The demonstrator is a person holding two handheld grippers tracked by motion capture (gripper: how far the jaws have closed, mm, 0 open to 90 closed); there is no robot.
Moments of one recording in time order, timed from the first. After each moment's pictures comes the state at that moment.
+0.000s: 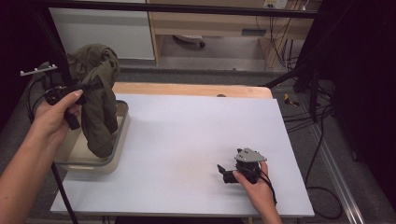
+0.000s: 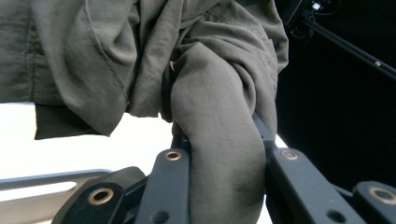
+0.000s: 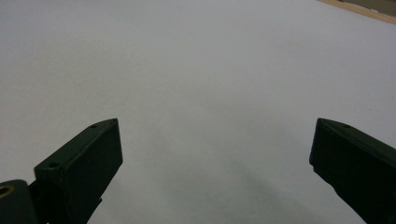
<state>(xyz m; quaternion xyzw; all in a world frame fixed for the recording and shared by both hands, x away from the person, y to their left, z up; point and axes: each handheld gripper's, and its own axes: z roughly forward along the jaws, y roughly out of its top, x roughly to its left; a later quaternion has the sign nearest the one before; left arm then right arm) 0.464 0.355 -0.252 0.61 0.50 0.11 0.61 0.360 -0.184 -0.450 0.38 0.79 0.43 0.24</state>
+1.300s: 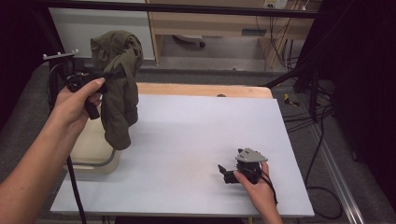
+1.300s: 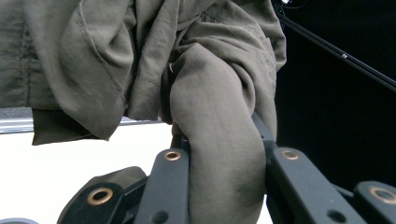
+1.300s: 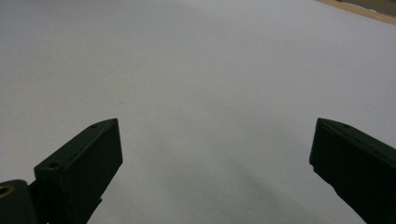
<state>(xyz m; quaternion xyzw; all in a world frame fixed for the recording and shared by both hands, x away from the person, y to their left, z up) 0.470 0.289 -0.215 0.63 0.46 0.10 0.62 0.359 -0.186 -0.450 0.38 0.79 0.42 0.24</state>
